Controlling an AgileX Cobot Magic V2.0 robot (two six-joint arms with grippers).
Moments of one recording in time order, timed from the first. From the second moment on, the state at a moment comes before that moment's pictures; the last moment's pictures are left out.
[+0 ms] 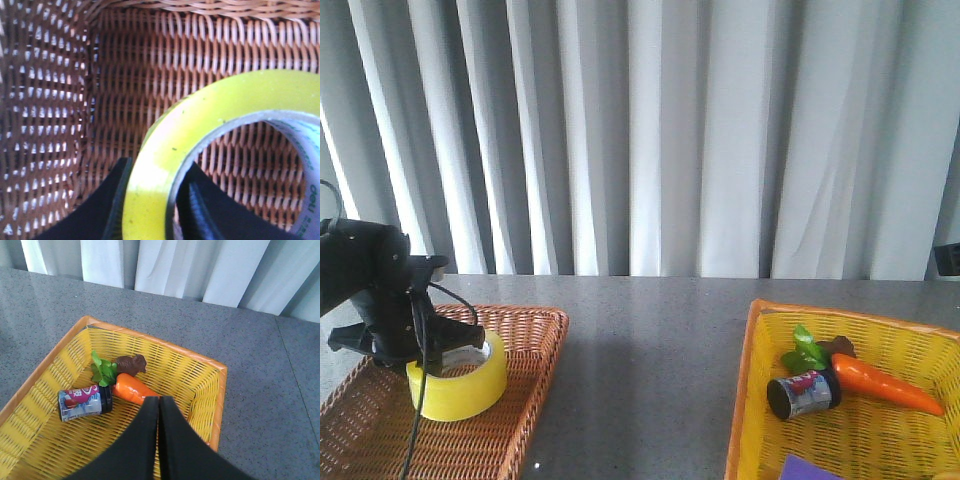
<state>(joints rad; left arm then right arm) -0.10 2.10 -1.90 0.08 1.09 -0.20 0.08 1.22 -1.39 -0.24 0.81 0.09</state>
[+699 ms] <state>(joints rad) -0.09 2.10 -1.86 0.05 1.05 -0.15 0.08 1.22 -1.39 -0.24 0.81 0.09</state>
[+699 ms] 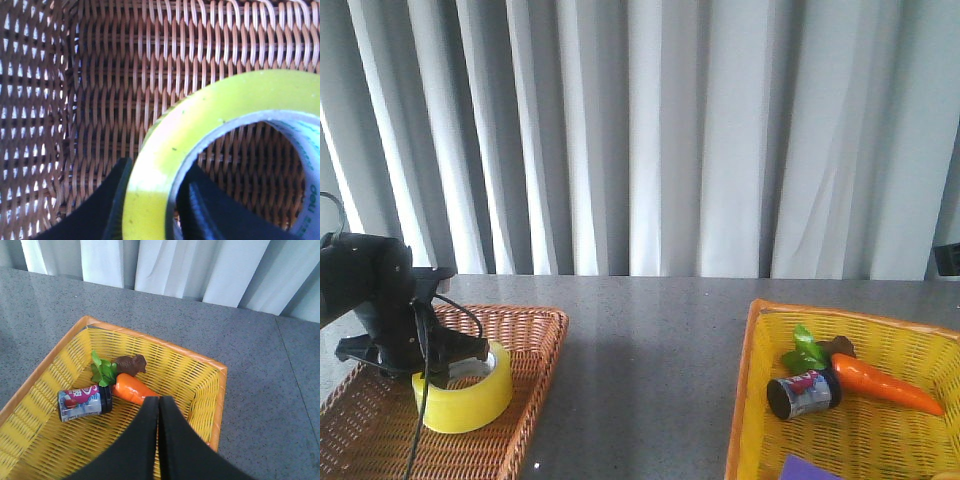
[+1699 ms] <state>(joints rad) -0.09 1.85 -2.03 -0.02 1.01 -0.14 0.08 1.22 -1.39 -0.24 0.81 0.09</state>
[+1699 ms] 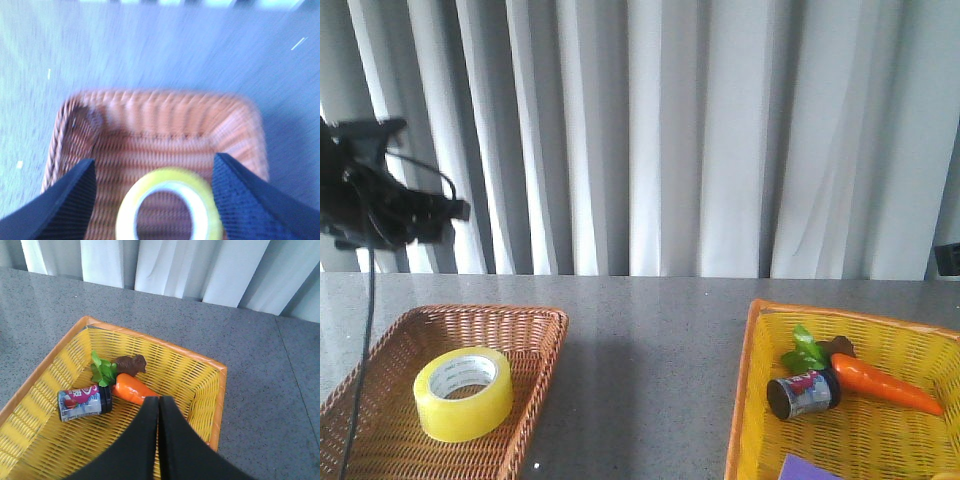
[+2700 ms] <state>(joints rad) -0.09 1.50 -2.08 -0.03 1.08 -0.14 0.08 1.22 -1.39 -0.24 0.81 0.09</state>
